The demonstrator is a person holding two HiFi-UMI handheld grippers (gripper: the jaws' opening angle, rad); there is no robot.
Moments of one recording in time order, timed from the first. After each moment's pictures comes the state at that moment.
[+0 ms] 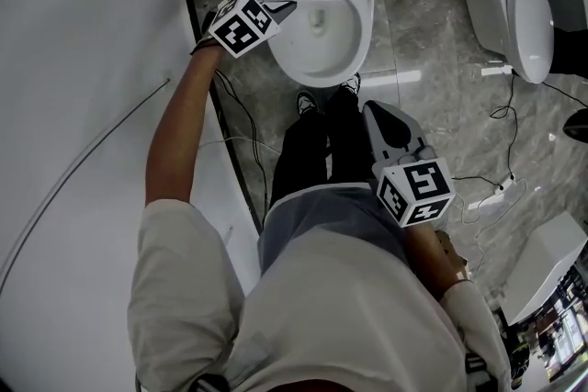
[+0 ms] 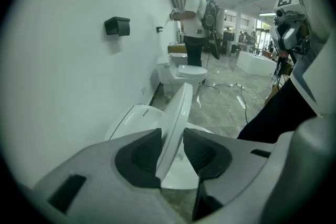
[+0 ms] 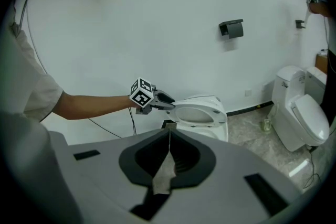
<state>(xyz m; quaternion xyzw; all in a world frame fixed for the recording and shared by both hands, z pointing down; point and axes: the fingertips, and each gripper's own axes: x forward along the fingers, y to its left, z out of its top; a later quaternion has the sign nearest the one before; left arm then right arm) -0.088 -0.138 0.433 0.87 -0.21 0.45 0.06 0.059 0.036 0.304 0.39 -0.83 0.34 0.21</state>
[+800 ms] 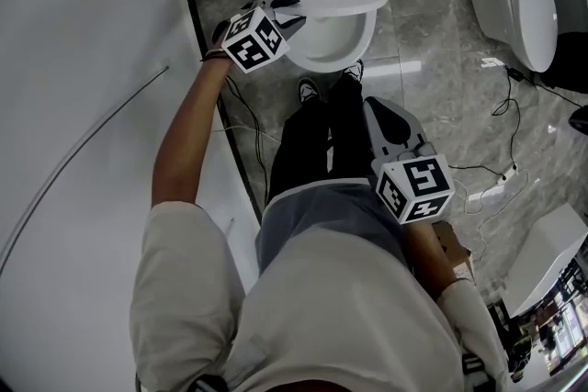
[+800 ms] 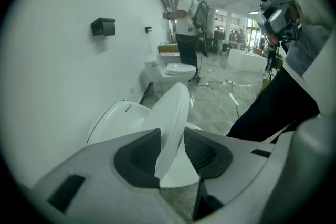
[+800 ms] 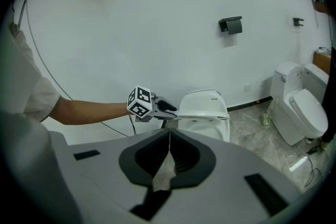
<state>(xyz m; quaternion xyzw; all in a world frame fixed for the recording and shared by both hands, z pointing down) -0.076 -0.058 0.469 0.88 -0.18 0.45 0.05 0.046 0.078 0.321 0.39 -0.82 0.35 0.22</state>
